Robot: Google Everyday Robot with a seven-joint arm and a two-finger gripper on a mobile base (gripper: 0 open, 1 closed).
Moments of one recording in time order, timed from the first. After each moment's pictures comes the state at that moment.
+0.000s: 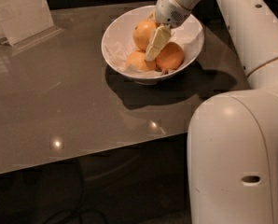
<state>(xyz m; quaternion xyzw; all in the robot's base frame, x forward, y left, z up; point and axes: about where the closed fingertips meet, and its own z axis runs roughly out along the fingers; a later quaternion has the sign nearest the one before) 0.698 -0.033 0.907 -0.71 0.64 0.15 0.24</state>
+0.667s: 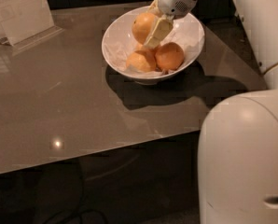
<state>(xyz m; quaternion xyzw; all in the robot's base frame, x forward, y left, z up) 0.692 -0.040 0.945 -0.71 0.63 0.13 0.28</state>
